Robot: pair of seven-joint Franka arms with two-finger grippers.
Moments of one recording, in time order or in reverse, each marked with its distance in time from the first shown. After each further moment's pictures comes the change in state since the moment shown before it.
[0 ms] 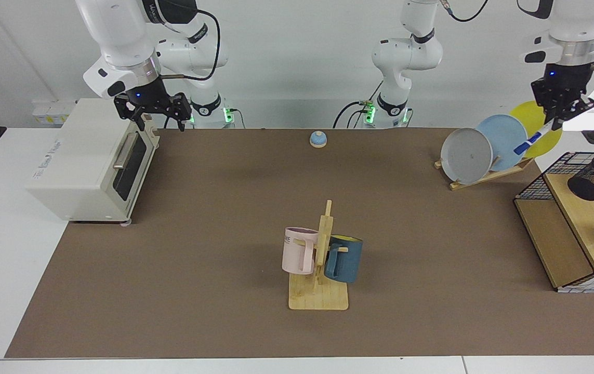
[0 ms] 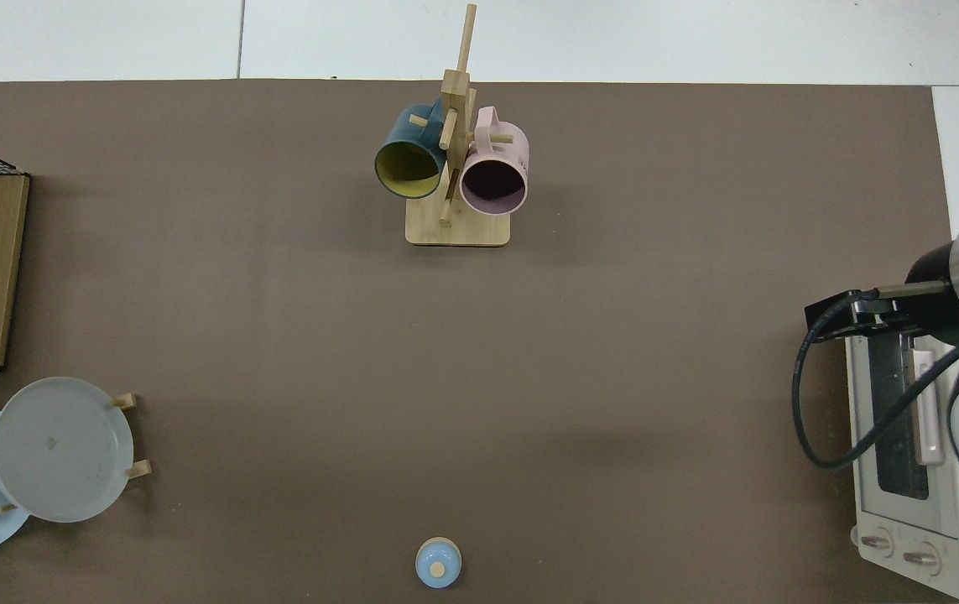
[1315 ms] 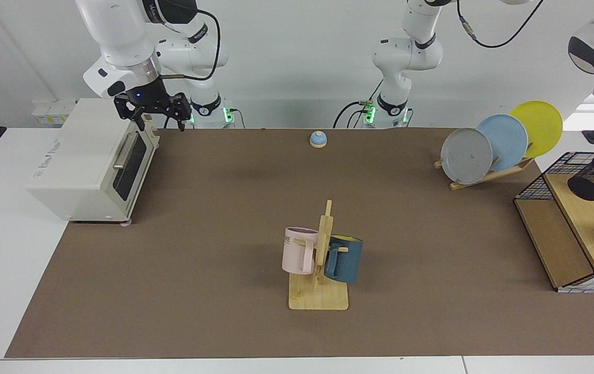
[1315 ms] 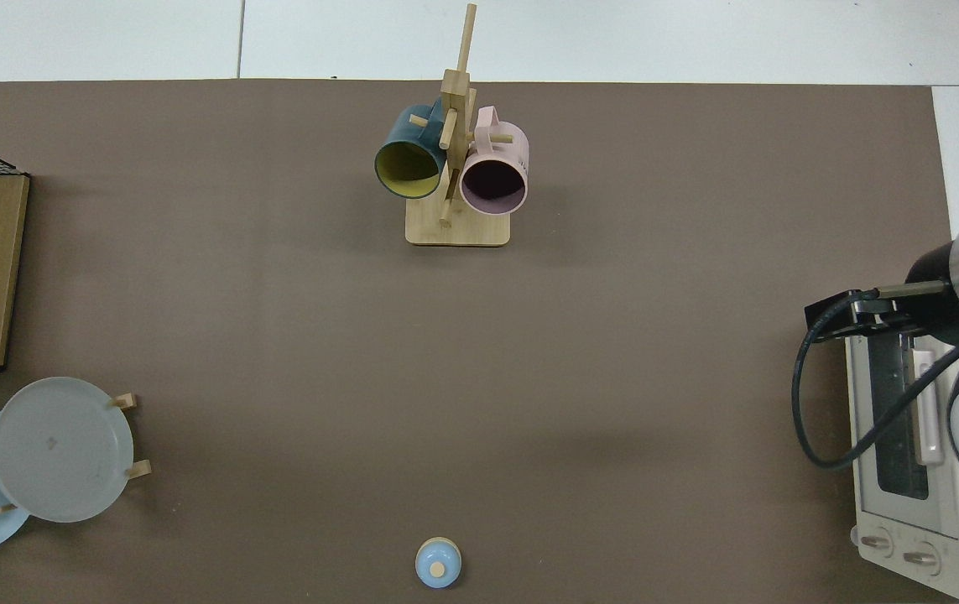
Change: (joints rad) left arm -0.006 0.222 0.234 0.019 0.302 0.324 0.342; right arm 0.000 0.000 0.000 0.000 0.000 0.000 0.000
